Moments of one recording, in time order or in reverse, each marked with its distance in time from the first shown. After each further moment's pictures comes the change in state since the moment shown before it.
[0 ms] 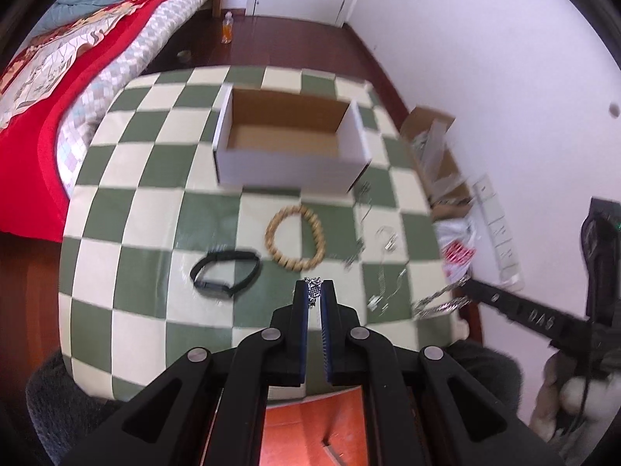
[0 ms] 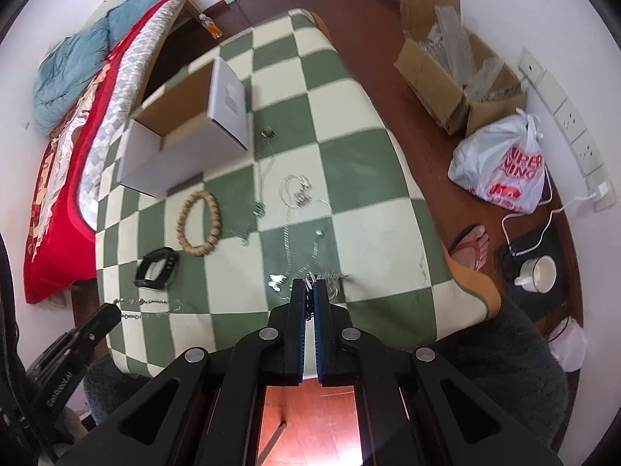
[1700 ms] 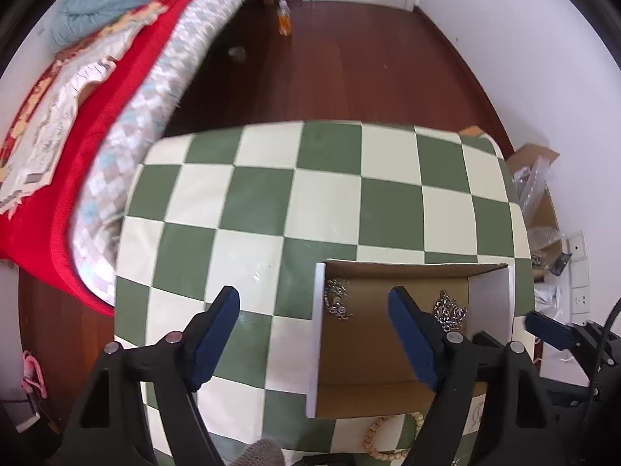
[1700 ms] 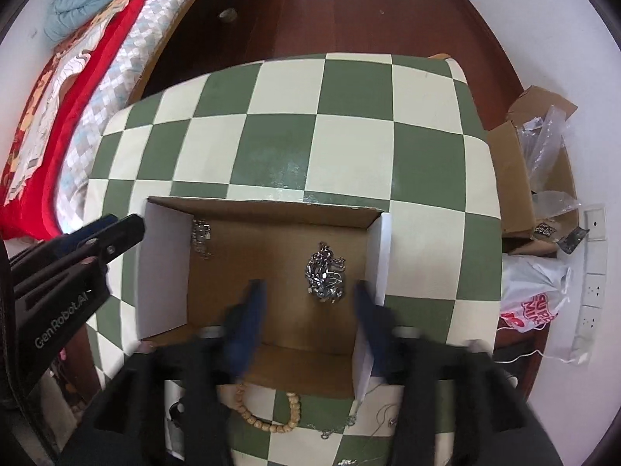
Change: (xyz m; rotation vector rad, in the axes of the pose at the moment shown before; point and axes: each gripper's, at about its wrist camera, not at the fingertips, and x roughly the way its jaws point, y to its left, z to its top) left arm 0.116 0.072 0.215 -0.036 0.092 0.309; right arm 0.119 0.170 0.212 -0.295 0.153 -0.140
